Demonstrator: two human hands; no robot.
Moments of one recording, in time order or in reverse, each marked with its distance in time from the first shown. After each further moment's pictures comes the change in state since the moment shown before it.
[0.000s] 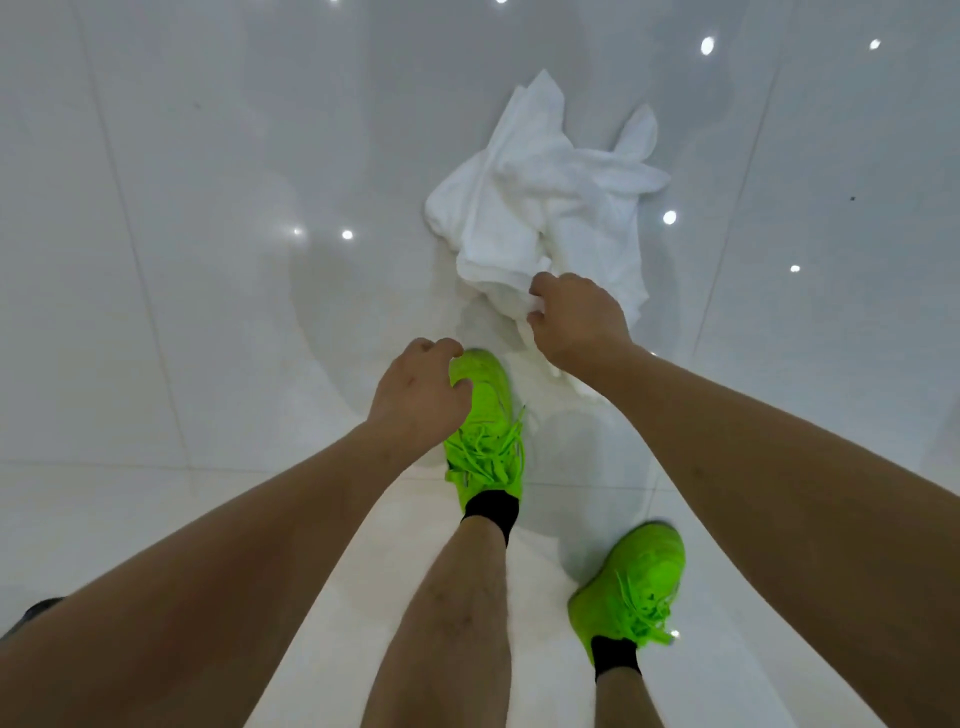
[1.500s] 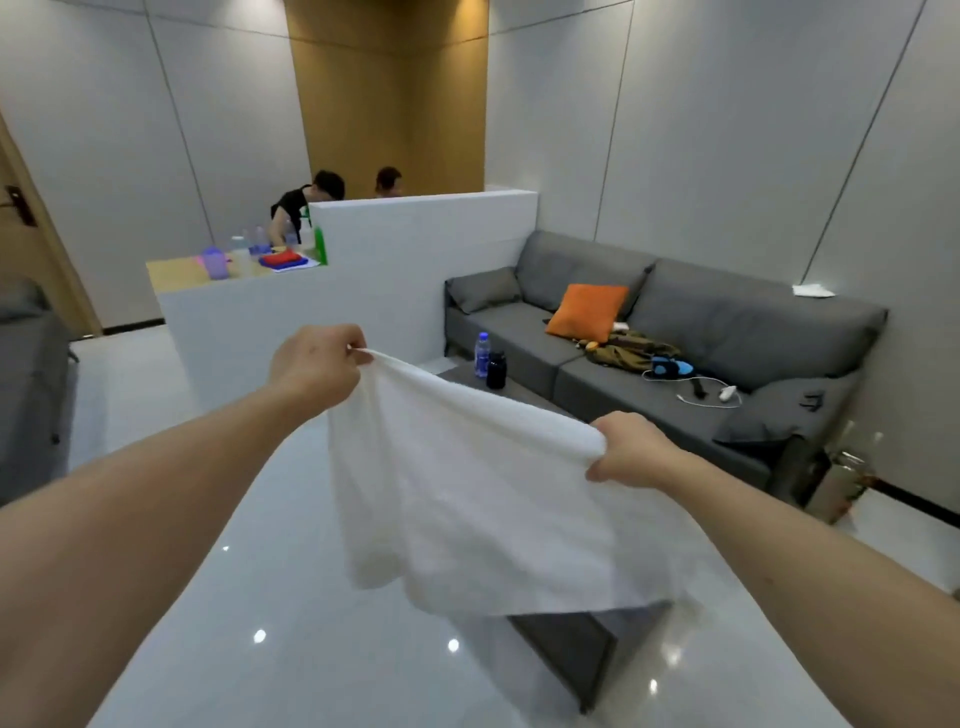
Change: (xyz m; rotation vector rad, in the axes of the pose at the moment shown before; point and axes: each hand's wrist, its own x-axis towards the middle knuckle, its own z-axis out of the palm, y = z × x) left_hand -0.774 0.697 -0.180 0.365 0.975 1.169; right_hand -0.962 0.372 -0.430 0.387 0.944 0.455
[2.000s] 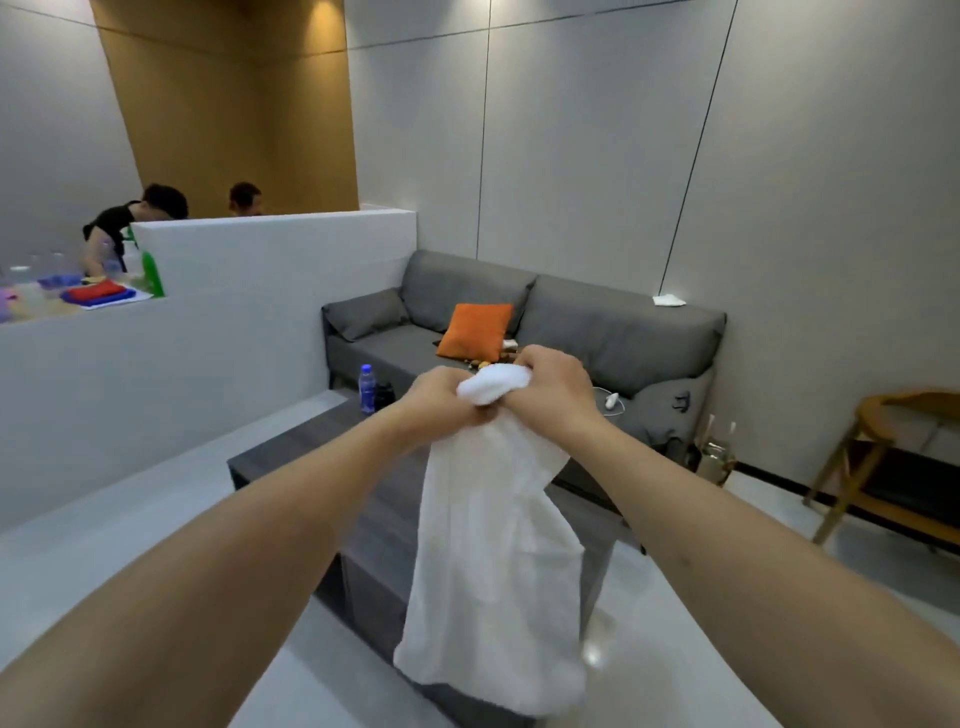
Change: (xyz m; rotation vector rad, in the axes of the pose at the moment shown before) left_hand 0.077 0.242 0.141 -0.719 -0.571 0.323; right_hand 0.097 0.031 -0.081 0.230 0.569 0.040
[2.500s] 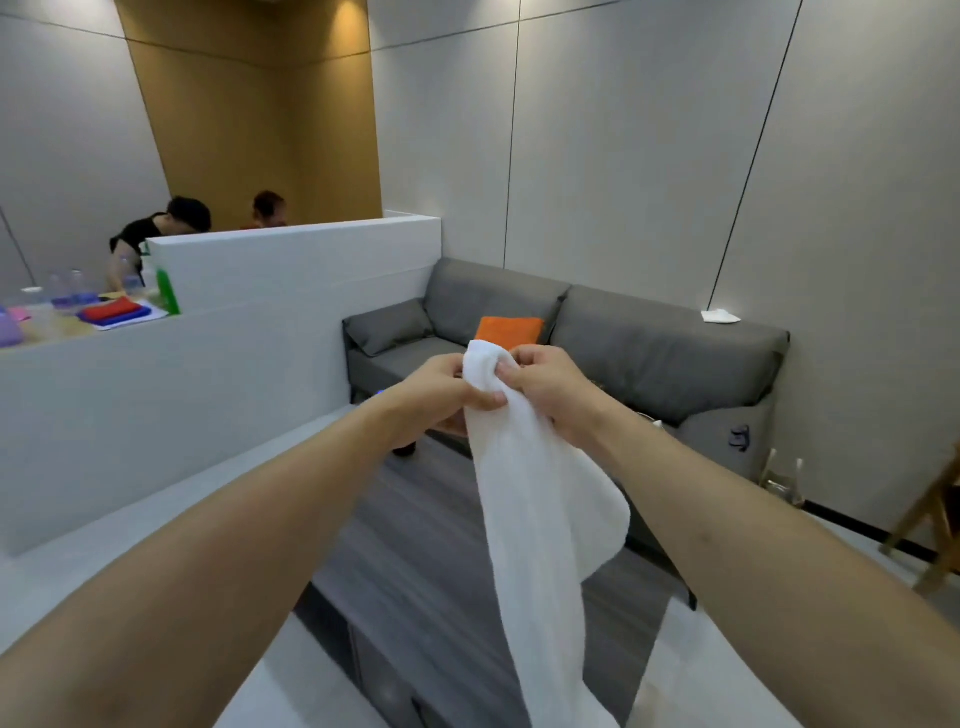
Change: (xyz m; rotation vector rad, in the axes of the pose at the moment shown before) left_hand 0.166 -0.033 -0.061 -0.456 -0.147 -0.059; right_hand 0.192 0.018 0.052 0.639 -0.292 0.124
